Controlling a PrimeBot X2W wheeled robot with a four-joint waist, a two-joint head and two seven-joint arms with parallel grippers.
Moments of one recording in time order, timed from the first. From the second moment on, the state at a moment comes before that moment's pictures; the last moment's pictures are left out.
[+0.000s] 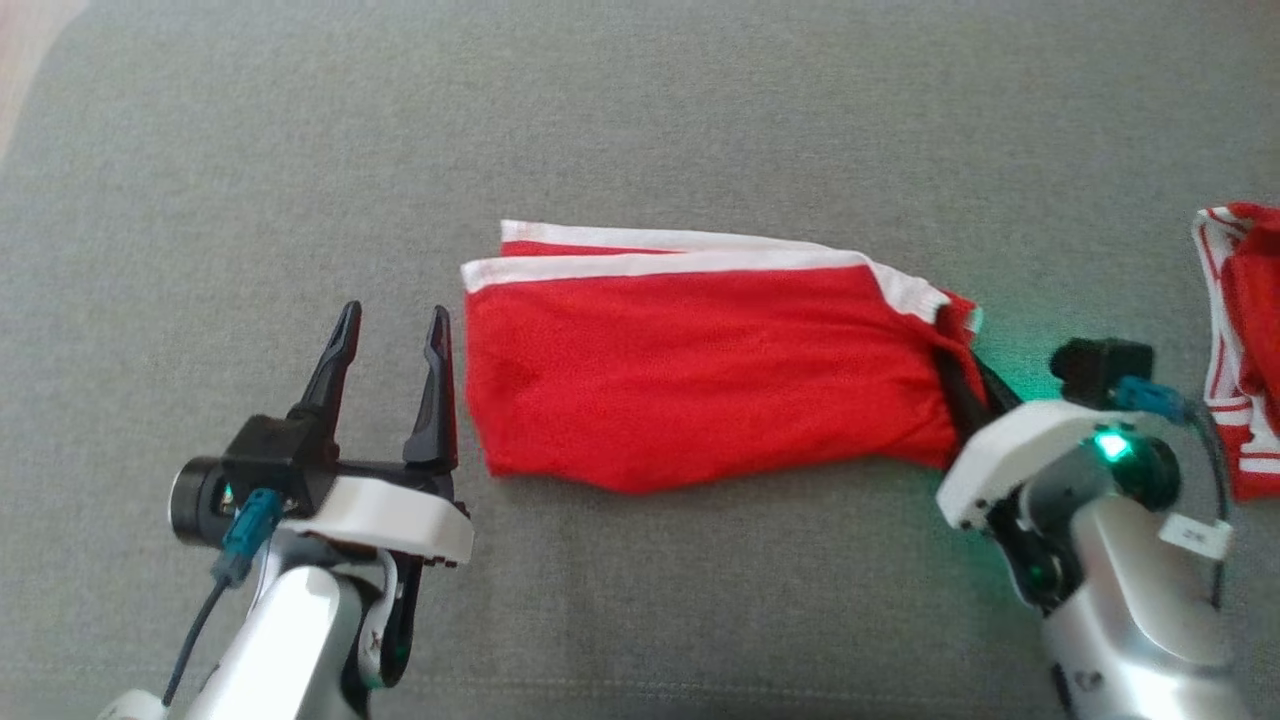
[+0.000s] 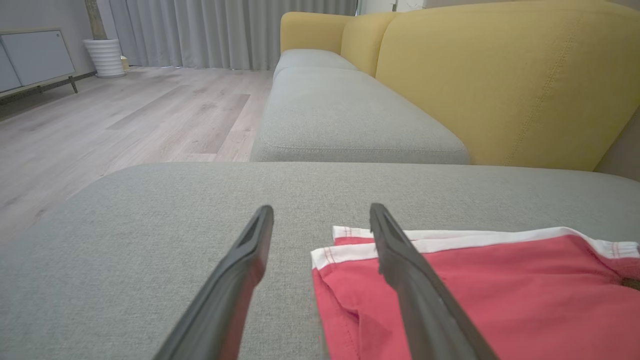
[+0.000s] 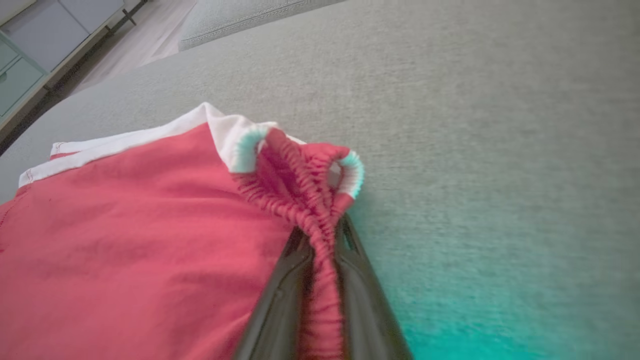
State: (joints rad) left arm -0.19 0.21 -0.41 0.08 -0.33 0.23 -0.25; right arm -0.35 -0.08 0.09 0.54 0.31 0.13 0.12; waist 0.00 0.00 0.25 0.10
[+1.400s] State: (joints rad) left arm -0.18 0.19 -0.44 0.13 -0.33 0.22 -0.25; right arm -0.49 -0.06 0.46 0.53 1.04 0.13 0.39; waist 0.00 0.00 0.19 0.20
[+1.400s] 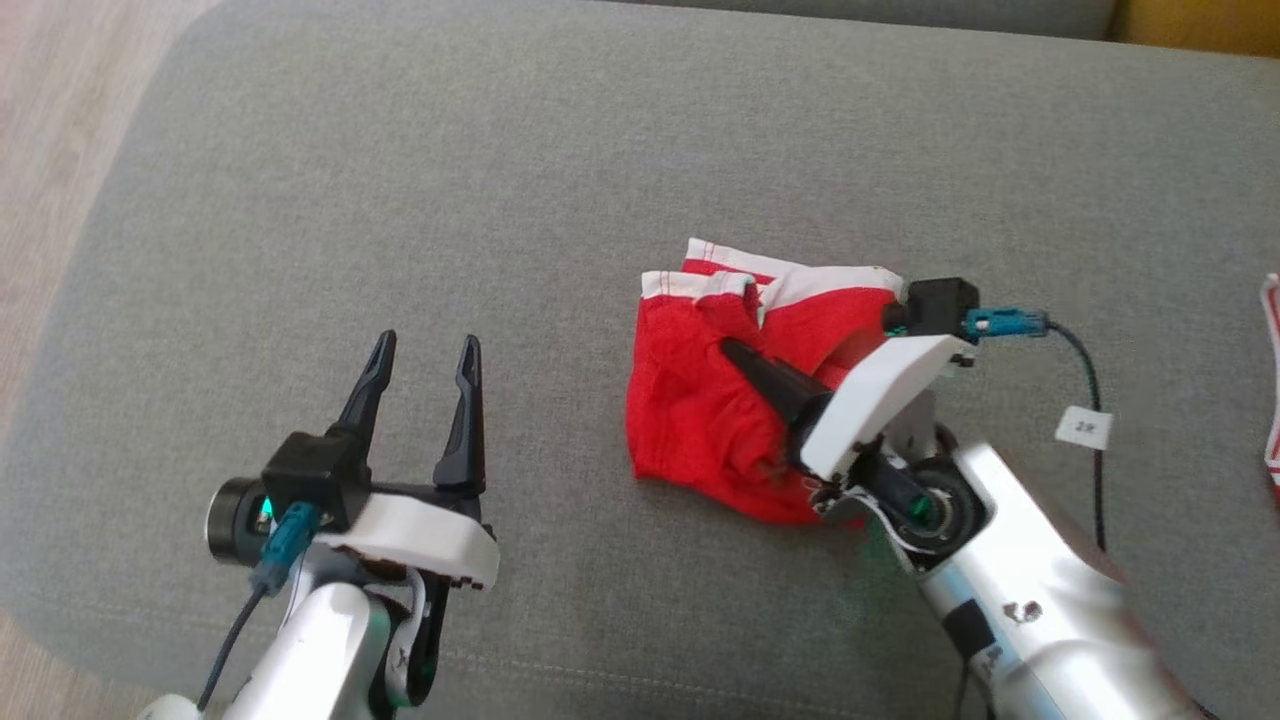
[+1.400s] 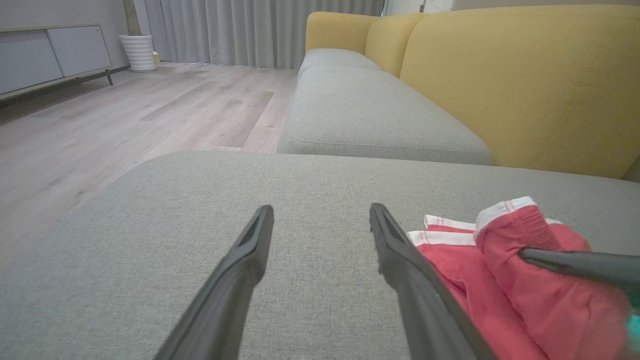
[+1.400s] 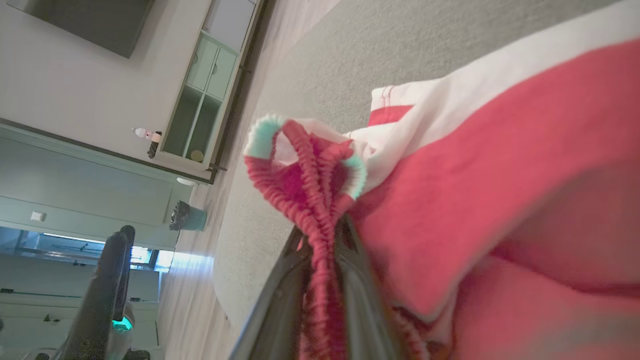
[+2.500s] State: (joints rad) left arm -0.12 0.23 -0.37 0.12 -0.31 0.23 -0.25; right arm -0.26 -0.26 0.17 0.37 0.40 0.13 -0.25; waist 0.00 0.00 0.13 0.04
